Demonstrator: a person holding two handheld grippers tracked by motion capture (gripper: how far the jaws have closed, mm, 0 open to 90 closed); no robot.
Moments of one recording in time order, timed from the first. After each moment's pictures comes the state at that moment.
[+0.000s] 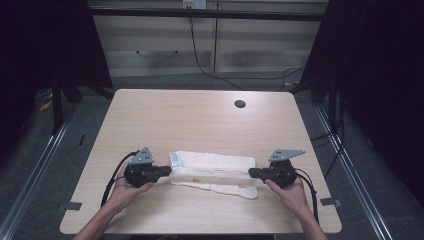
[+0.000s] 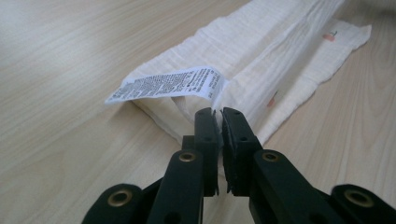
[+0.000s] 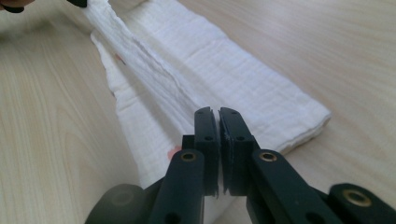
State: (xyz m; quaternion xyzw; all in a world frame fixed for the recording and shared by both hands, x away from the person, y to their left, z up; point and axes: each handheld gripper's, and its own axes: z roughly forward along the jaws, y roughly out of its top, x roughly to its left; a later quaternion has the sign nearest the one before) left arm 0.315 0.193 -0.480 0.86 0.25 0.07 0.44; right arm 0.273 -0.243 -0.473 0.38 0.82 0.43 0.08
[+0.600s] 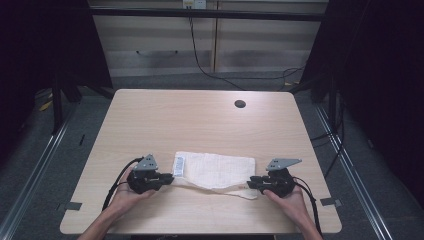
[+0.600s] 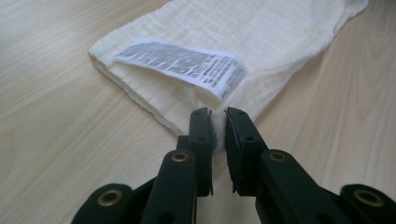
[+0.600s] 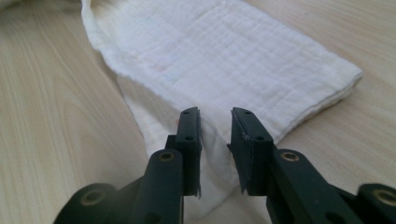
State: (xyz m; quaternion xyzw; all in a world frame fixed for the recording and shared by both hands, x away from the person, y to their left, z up) left arm 0.306 0.192 -0.489 0.87 0.24 0.05 0.42; right arm 0.258 -0.239 -0.487 0.38 0.82 0.41 0.07
